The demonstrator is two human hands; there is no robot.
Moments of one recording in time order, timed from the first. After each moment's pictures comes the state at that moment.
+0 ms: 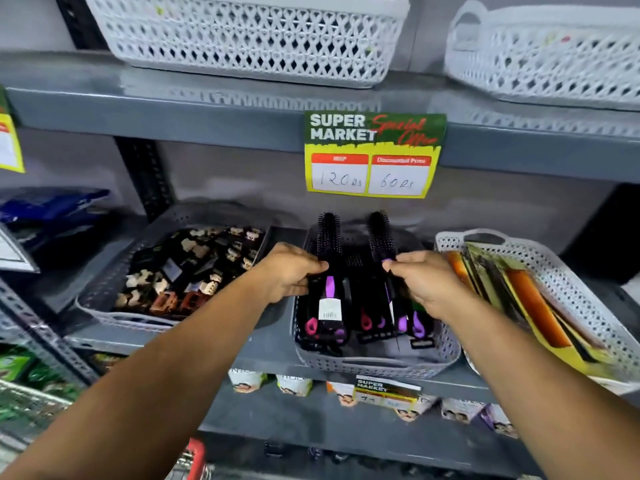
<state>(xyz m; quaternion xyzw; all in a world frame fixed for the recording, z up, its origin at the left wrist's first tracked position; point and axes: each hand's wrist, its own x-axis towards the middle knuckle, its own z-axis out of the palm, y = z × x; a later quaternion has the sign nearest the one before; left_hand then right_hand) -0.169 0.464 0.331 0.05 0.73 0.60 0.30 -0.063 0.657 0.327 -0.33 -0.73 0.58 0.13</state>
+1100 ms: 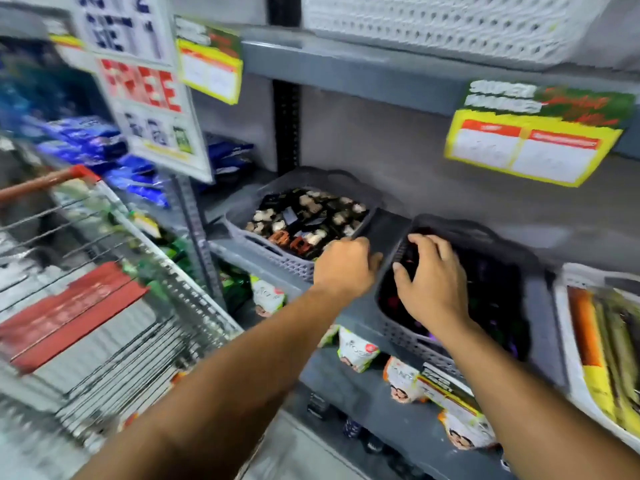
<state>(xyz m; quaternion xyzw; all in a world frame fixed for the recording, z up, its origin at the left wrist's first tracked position) -0.099 0.405 0.308 0.12 0.96 0.25 -0.09 -0.064 0.546 0.307 -0.02 -0.95 0.19 0.26</state>
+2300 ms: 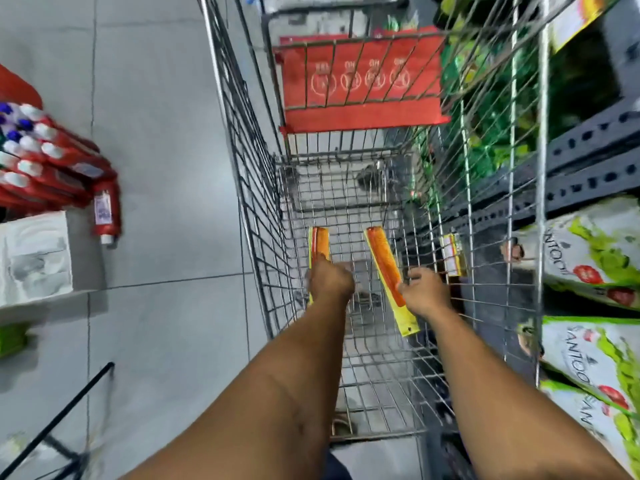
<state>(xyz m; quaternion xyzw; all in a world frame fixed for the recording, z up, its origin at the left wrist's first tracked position) -0.011 0.058 -0.032 -0.69 0.52 0.50 0.11 -0.123 0.166 -0.026 0.08 -0.90 0.12 -0.41</state>
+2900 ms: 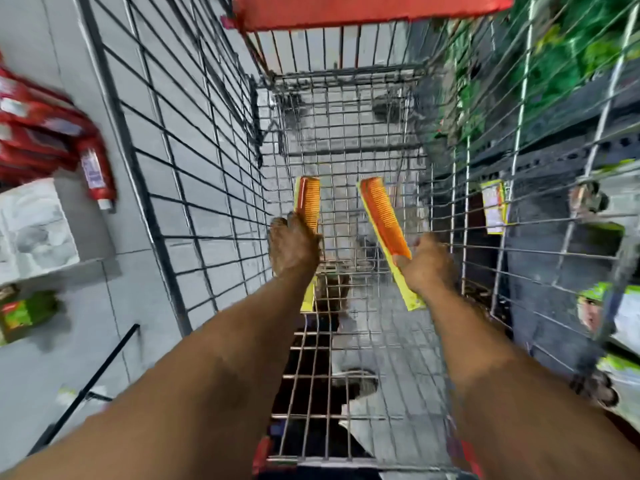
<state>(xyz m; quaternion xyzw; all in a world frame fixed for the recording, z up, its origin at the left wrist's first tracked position) 0.030 0.017 -0.127 -0.63 0.70 0.27 0.17 -0.110 0.160 -0.120 0.11 -0.92 0.04 -0.37</state>
